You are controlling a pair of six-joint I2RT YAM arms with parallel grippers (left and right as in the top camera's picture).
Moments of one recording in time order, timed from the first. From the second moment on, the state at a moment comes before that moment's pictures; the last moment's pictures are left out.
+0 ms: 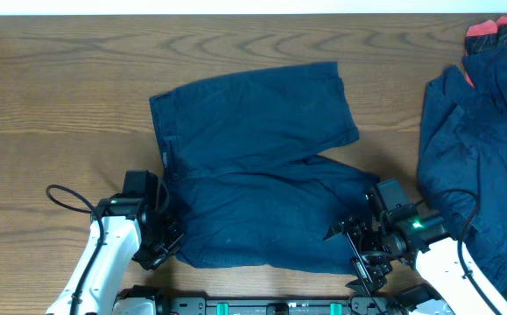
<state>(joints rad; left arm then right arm) 0.00 1.22 0.53 -0.96 0.18 -0.74 0.36 1.04 0.53 -1.00 -0.51 1.52</state>
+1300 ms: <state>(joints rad) 0.00 1.22 0.53 -0.96 0.18 -0.72 0.45 1.03 0.54 -1.13 -0.40 1.68</state>
